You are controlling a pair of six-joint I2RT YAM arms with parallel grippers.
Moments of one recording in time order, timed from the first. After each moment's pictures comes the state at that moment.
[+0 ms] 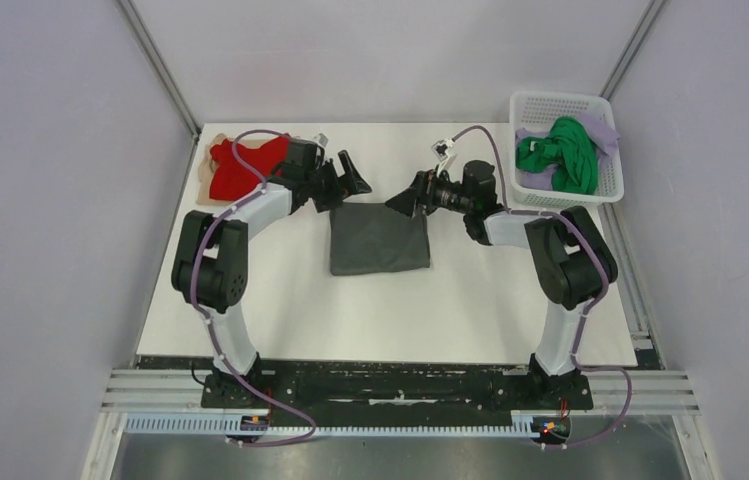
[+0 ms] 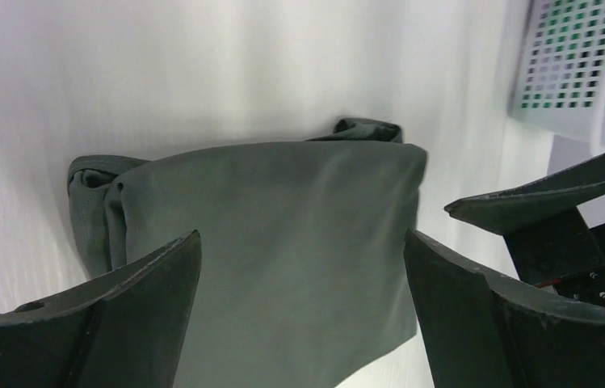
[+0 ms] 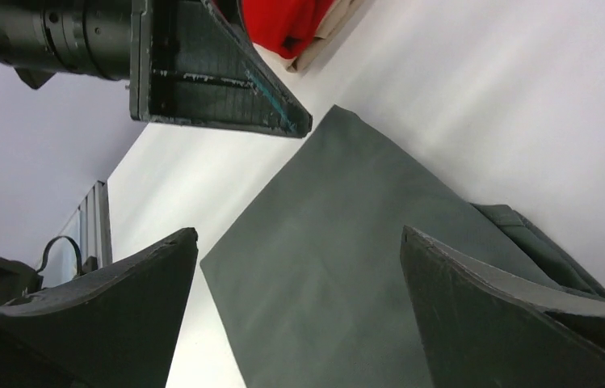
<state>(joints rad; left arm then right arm) -0.28 1.85 1.28 -0.13 0.35 -0.64 0.34 1.86 0.98 0.68 -0.74 0.47</state>
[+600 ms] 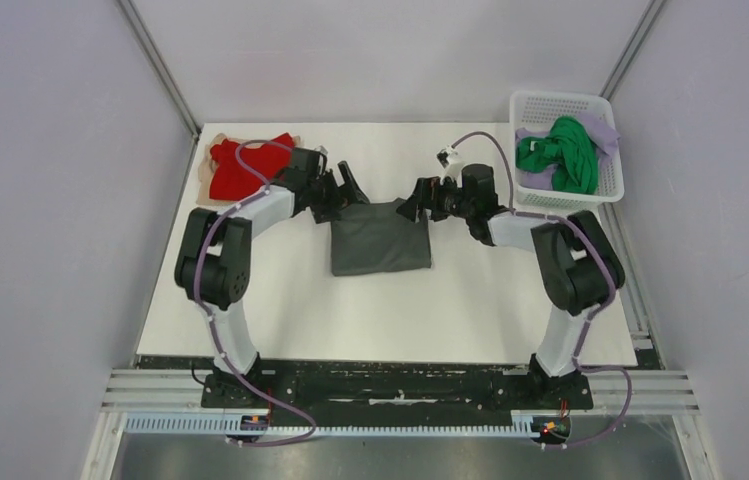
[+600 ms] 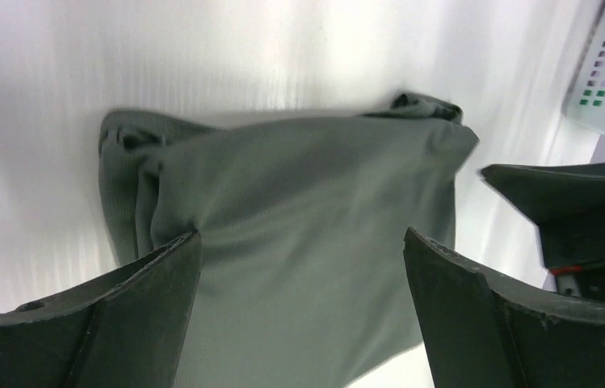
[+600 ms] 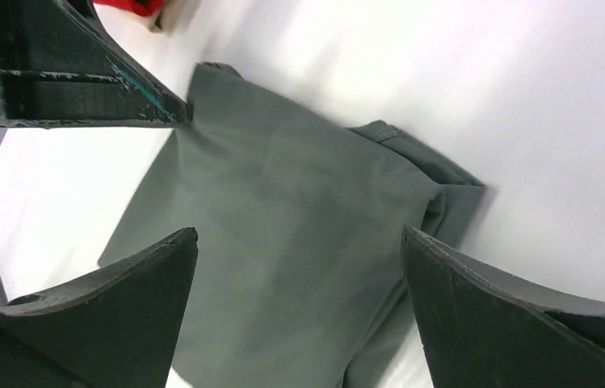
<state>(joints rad) -0.29 1.94 1.28 -0.18 0.33 -0.67 0.35 1.93 1.00 0.47 -0.53 0.35</state>
